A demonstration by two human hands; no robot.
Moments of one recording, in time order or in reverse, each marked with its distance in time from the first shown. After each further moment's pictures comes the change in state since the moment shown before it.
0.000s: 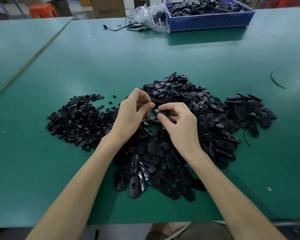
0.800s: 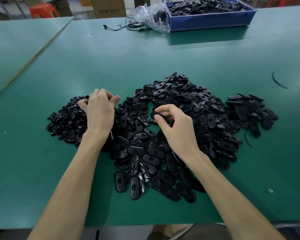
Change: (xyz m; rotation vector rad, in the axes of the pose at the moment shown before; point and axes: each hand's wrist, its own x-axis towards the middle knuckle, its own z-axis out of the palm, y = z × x) left_hand 0.015 -0.032 -0.049 0.670 0.357 -0.186; right_hand -0.002 0.001 0.005 -0.080 -0.109 0.010
